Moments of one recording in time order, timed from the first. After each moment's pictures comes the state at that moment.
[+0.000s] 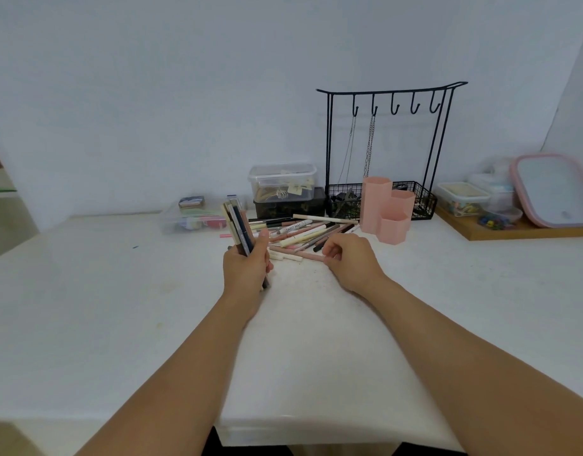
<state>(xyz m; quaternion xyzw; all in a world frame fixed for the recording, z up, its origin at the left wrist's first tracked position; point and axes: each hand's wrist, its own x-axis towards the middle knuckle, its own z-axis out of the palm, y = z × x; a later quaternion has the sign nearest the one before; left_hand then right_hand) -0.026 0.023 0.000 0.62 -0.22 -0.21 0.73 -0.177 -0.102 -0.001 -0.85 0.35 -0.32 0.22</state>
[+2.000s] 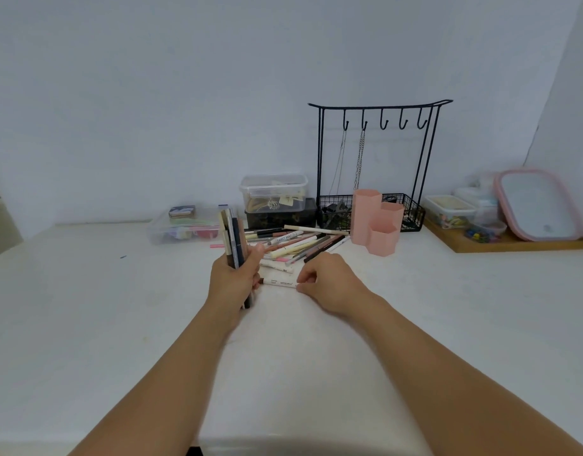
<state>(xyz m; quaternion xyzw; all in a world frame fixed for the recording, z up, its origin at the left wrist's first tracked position) -0.020 0.030 0.002 0.60 -0.28 -0.23 0.71 -0.175 -0.072 0.014 -0.91 0.32 -0.20 0.19</state>
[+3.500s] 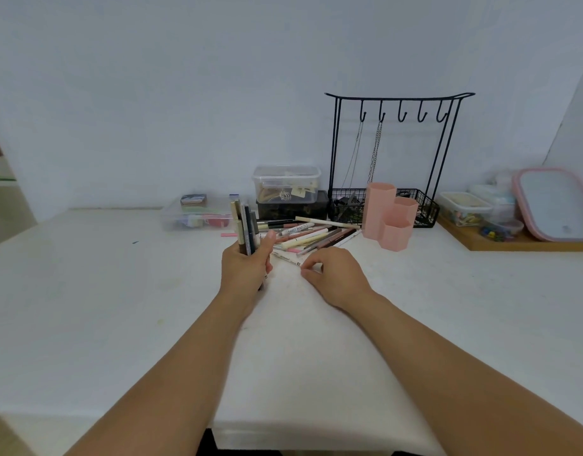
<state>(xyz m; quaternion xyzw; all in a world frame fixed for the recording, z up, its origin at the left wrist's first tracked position) -0.027 0.034 0.008 0.63 -0.26 -0.19 0.70 -0.158 -0.073 -0.003 -0.89 0.33 -0.25 0.17</state>
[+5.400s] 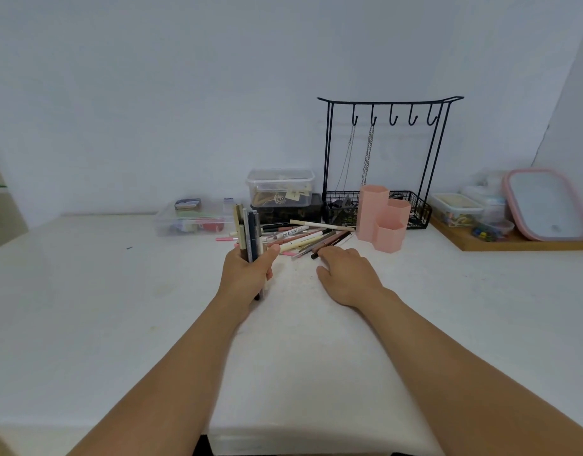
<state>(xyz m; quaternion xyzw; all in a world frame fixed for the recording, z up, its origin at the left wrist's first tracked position) -0.030 0.034 0.010 0.68 -0.30 -0.20 0.64 -0.179 -0.093 -0.001 -0.92 0.38 -0.13 0.06</state>
